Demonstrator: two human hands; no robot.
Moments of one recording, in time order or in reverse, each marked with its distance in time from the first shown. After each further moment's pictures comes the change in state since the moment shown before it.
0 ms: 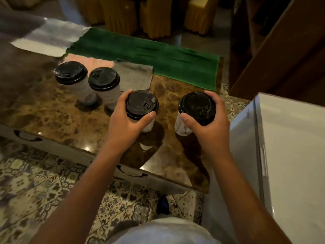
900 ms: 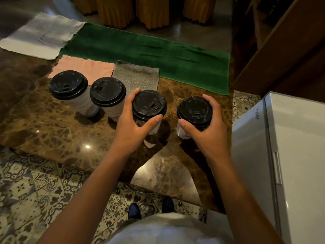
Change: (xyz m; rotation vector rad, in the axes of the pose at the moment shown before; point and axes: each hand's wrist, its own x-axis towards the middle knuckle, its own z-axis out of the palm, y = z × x) left_hand 0.055 -0.028 -0.003 -0.134 -0.097 0.011; right_hand 0.038 0.019 0.055 -0.038 -0.094 0.102
